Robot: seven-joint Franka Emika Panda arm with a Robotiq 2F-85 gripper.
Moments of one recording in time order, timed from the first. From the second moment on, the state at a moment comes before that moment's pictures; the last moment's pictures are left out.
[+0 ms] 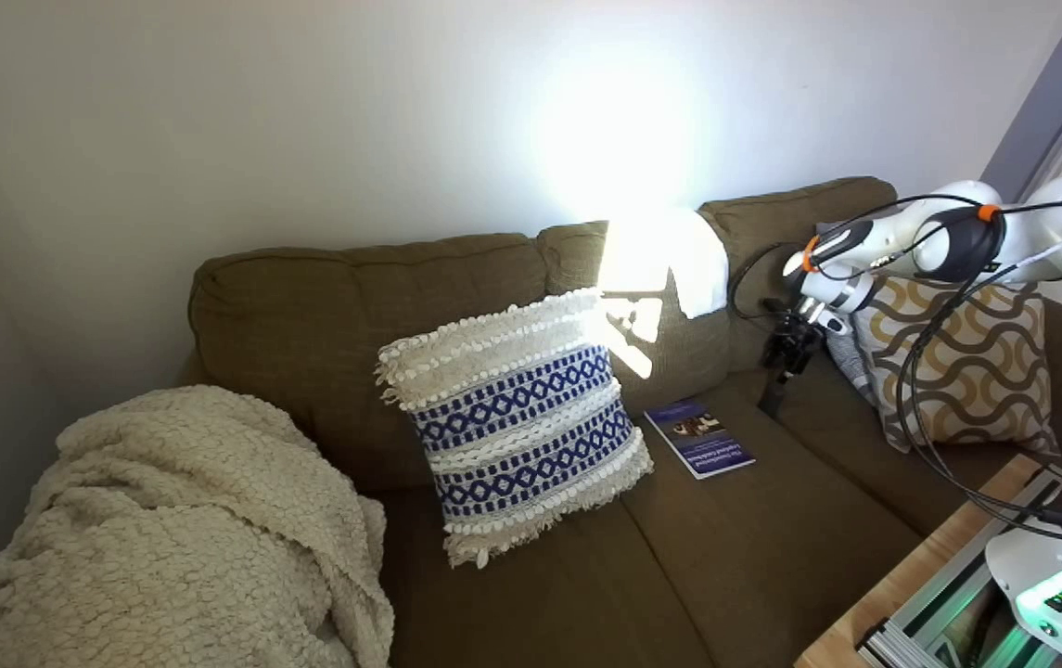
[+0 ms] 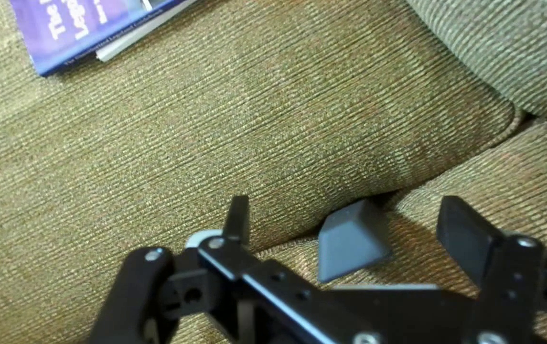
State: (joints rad) arm -0.56 1.40 -0.10 -1.04 0.49 2.16 1.29
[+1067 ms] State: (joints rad) arm -0.44 1.48 -0.25 -1.04 0.48 2.26 1.87
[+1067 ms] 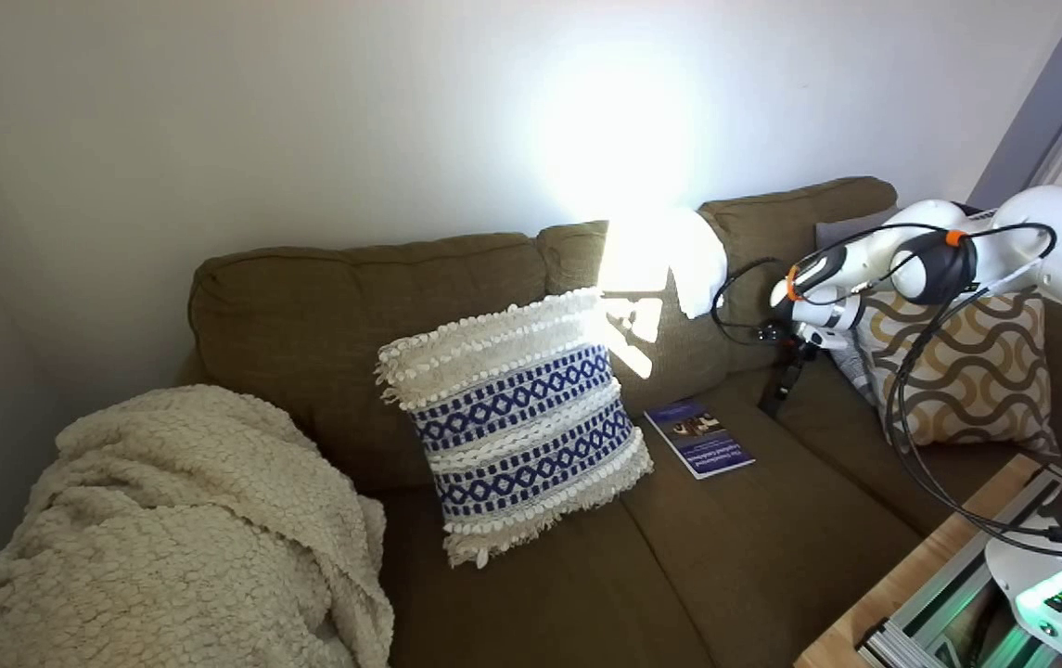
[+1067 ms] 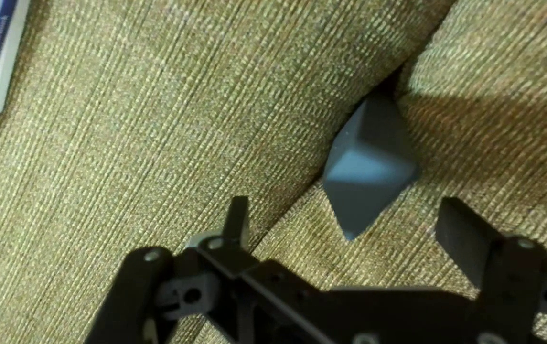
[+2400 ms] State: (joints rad) arm -0.42 1.48 -0.21 -1.06 0.41 2.37 2.16
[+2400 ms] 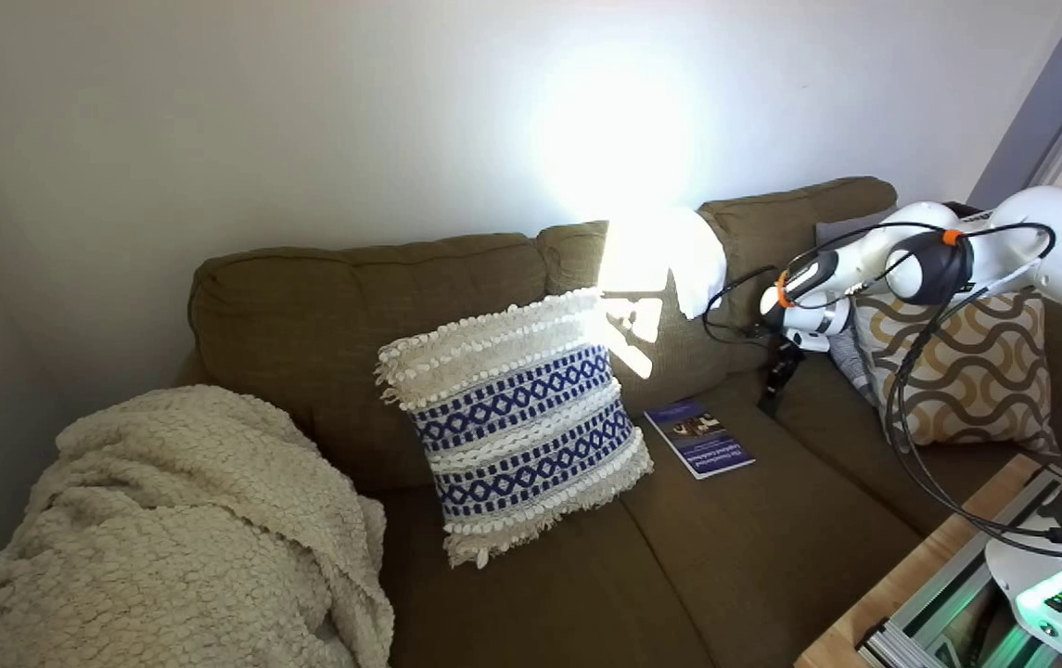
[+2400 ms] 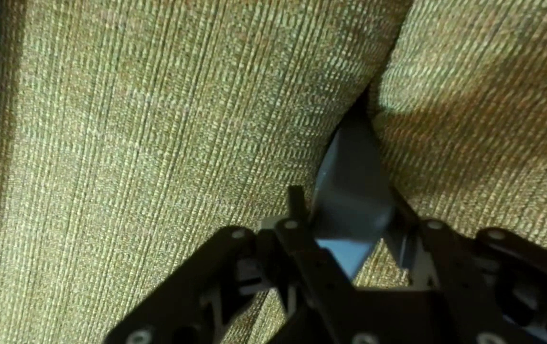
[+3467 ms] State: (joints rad) arm -0.43 1.48 -0.21 -1.06 0.40 2.37 2.13
